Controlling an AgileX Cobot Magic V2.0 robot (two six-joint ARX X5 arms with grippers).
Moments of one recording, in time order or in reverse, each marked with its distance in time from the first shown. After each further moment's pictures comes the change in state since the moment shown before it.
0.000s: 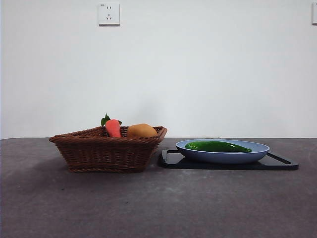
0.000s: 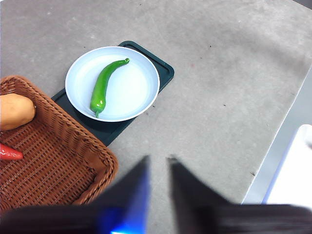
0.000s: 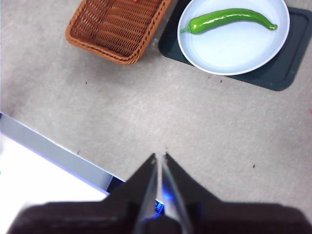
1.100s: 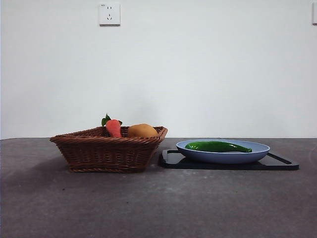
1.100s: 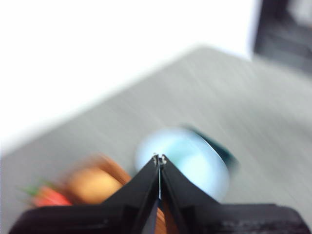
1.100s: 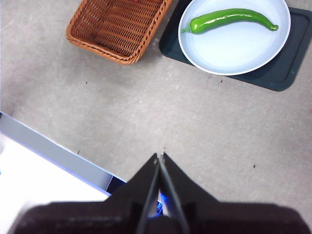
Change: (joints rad) left arm 0.187 -0.095 -0.010 0.325 -0.027 0.044; right arm 0.000 0.000 0.000 0.000 0.001 0.006
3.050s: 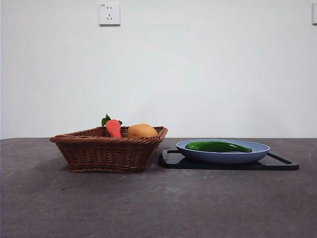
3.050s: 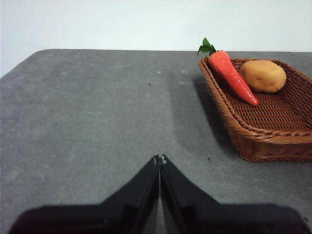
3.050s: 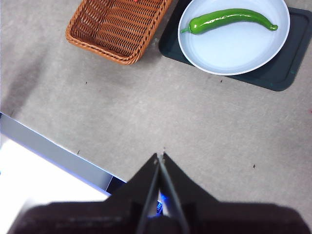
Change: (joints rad) left arm 0.625 -1.200 -1.491 0.400 0.001 -0.140; right arm 0.000 0.000 0.000 0.000 0.000 0.000
